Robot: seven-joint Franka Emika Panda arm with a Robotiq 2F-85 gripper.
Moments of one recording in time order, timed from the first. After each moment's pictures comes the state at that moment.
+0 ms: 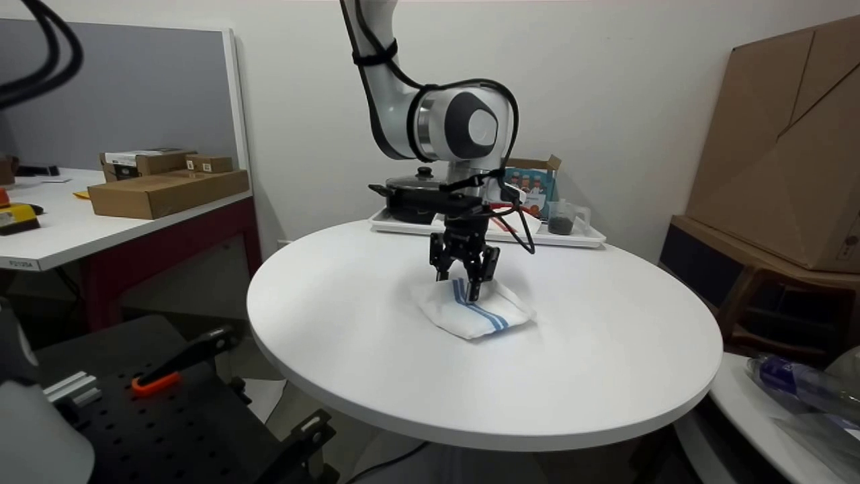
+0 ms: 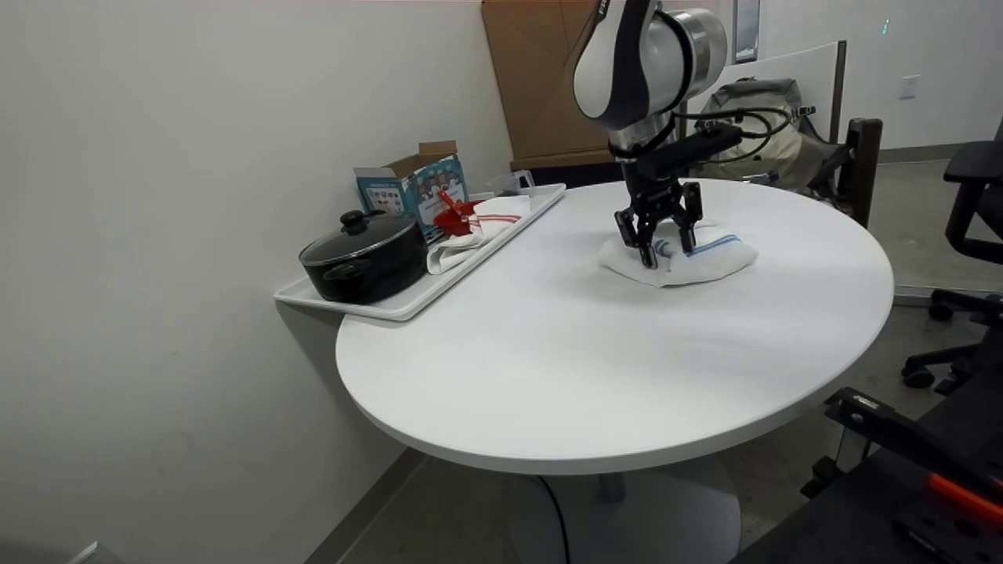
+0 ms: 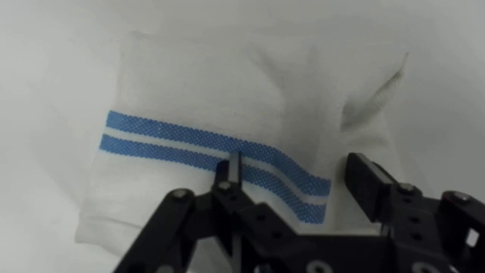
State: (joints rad) arm 0.01 0.58 -0.07 -2.05 -0.07 2.46 0.12
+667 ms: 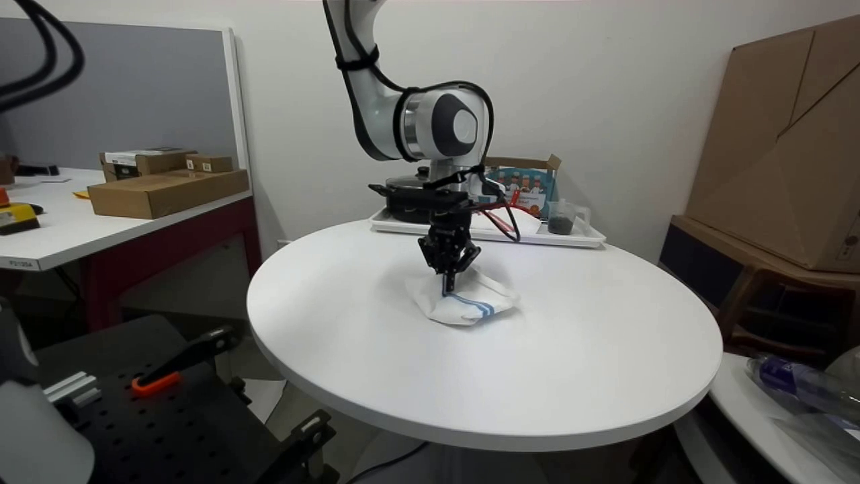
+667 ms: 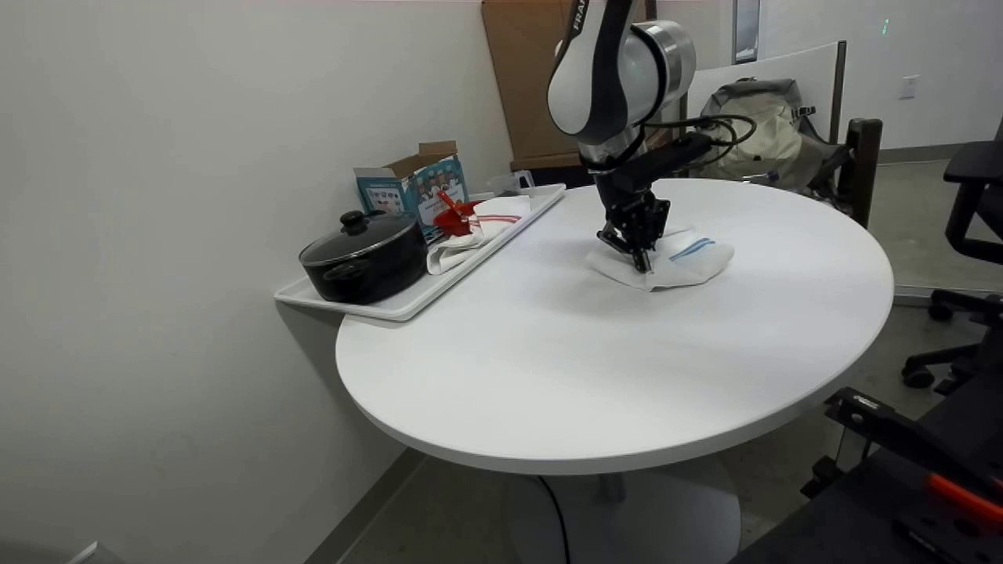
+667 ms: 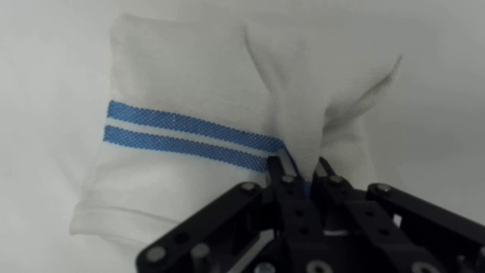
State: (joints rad) arm 0.09 0.60 -0.06 -2.02 -0.14 2.46 0.13
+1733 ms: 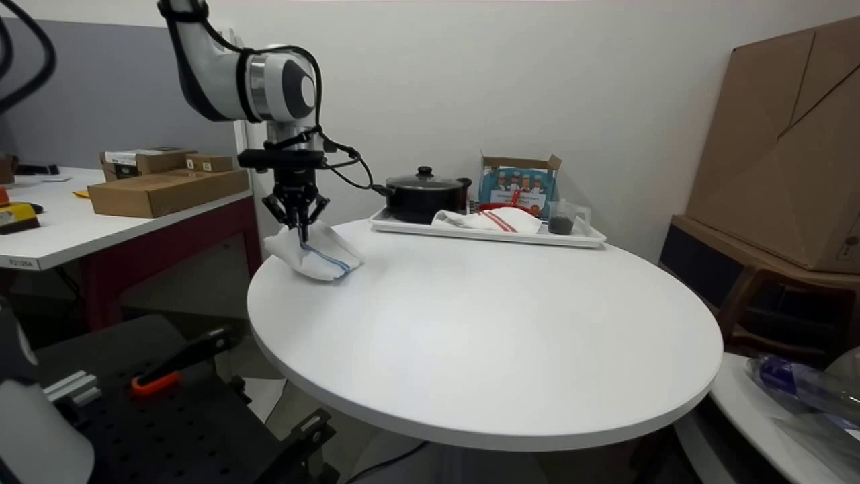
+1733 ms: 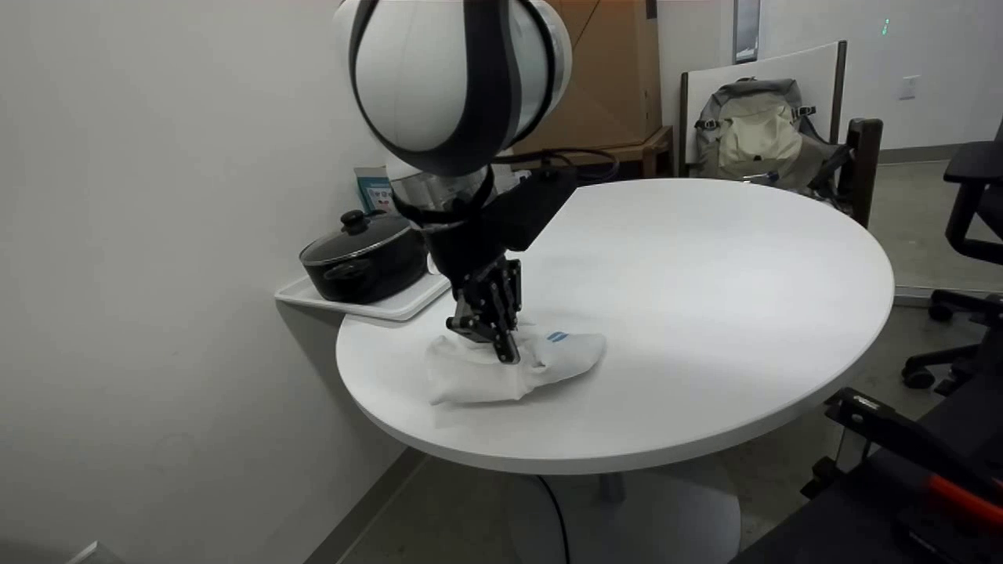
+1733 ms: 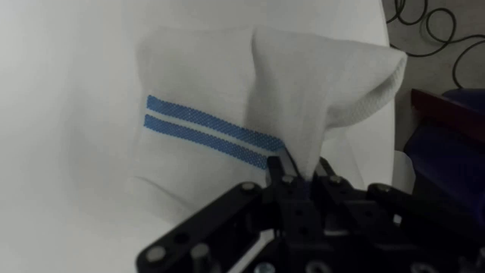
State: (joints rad) arm 0.37 0.42 0.20 -2.20 -0.24 2.53 0.05
